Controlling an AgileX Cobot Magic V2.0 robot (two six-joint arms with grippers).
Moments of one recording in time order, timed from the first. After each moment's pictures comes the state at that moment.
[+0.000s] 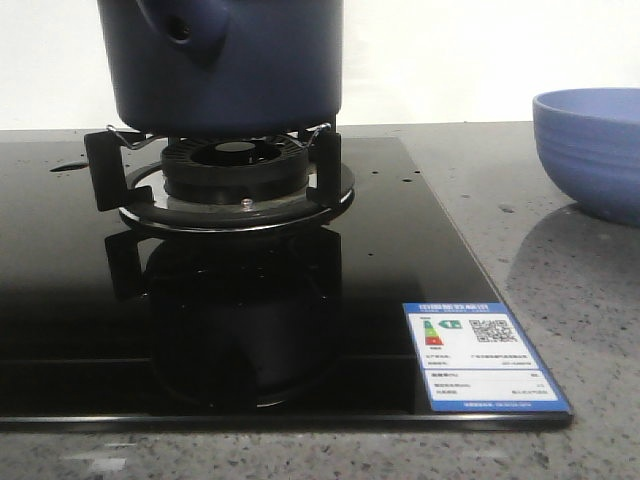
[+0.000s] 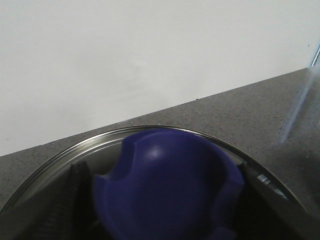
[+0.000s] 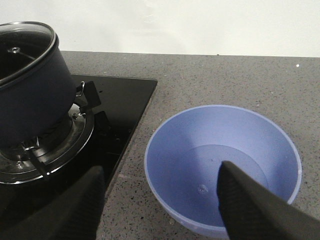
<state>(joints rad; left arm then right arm) -0.58 1.43 -1.08 -0.48 -0.03 0.40 0.13 0.63 -0.65 0.27 0.45 -0.18</state>
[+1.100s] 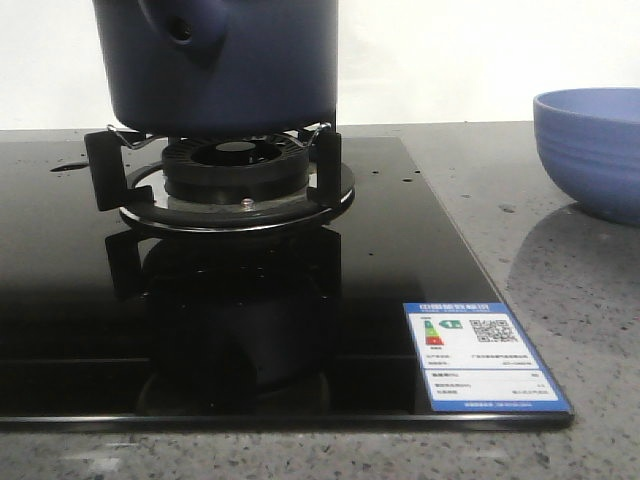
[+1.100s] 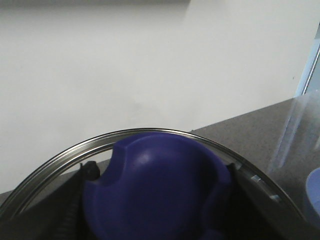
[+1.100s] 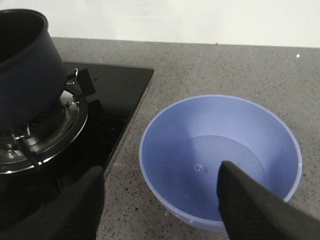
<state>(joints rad) -0.57 1.30 -1.08 -0.46 -0.02 0.40 0.13 0.67 -0.66 0.25 0.47 -0.19</state>
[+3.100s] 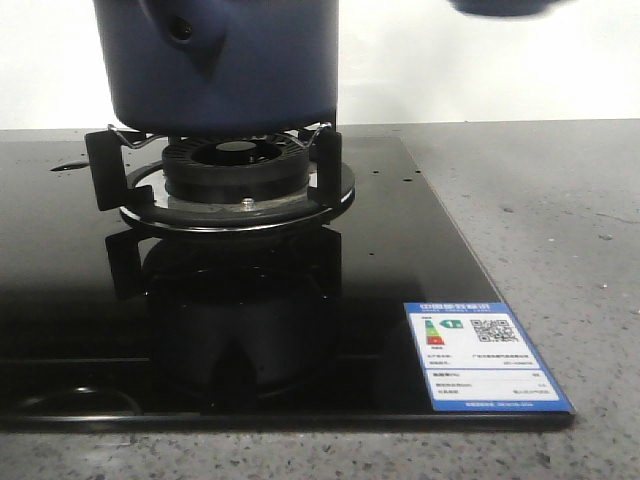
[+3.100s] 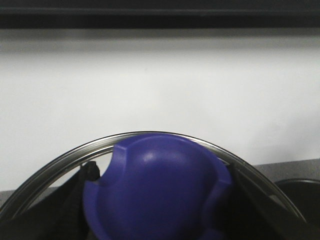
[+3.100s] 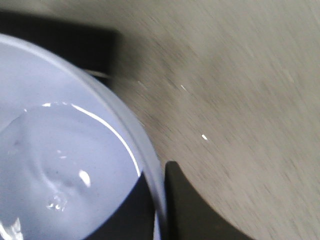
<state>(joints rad) -0.10 1.04 -1.05 -0.44 0.24 0.40 0.06 1.64 -1.84 0.20 1.26 -0.14</state>
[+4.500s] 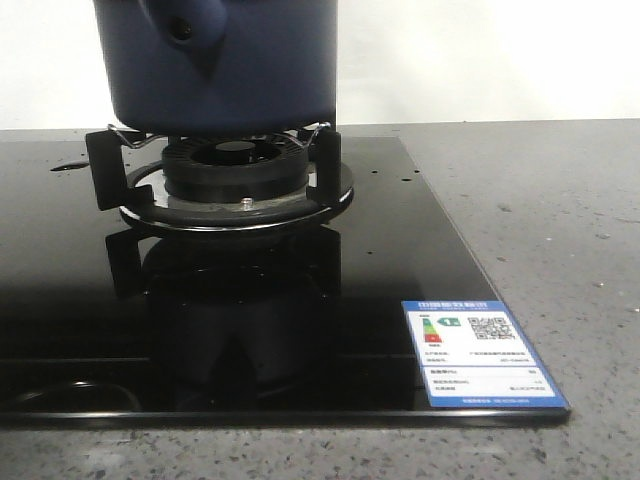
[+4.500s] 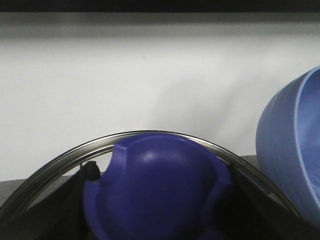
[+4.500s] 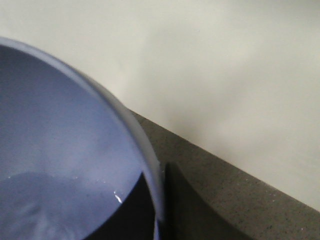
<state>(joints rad) -0.10 1.04 -1.03 -0.43 0.25 0.40 0.46 1.79 -1.79 0.20 0.42 -0.24</state>
